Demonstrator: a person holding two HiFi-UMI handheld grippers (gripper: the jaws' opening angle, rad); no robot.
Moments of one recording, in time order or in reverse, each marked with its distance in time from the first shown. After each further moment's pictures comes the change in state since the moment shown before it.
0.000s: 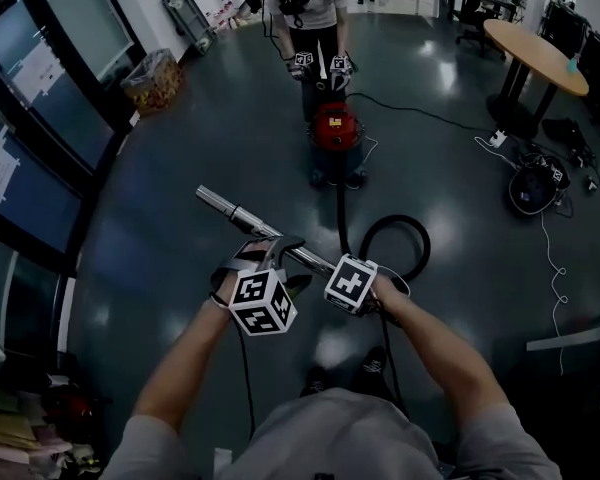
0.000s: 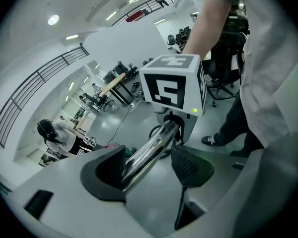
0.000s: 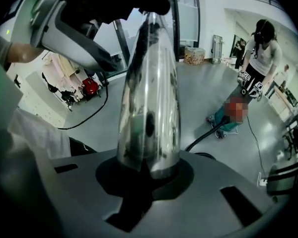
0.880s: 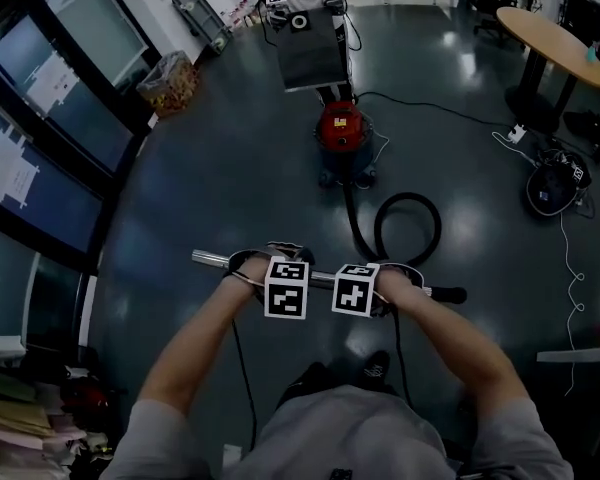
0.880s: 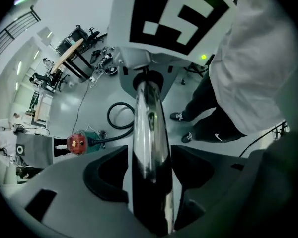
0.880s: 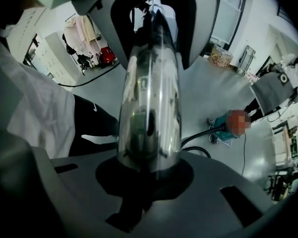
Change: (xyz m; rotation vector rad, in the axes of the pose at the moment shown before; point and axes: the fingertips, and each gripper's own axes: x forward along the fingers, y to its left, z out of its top) left arm 0.091 -0.029 0.023 0.159 0.356 -0.454; right arm -0.041 -0.063 -0.082 -0.361 0.185 0.003
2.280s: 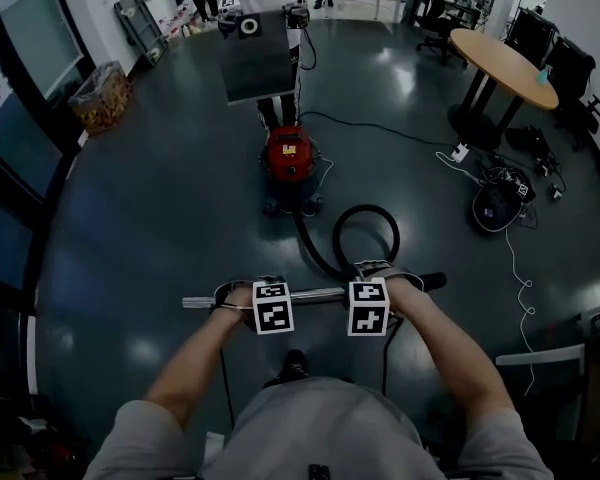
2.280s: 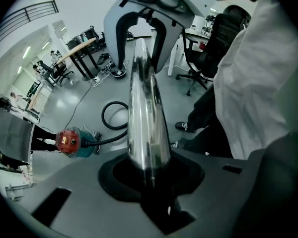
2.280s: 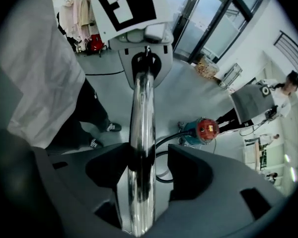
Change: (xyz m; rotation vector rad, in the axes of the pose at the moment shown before) left arm 0.081 0.099 -0.056 -0.105 -0.176 -0.079; right arm -0.024 -0.141 0.009 -0.086 0.028 -0.246
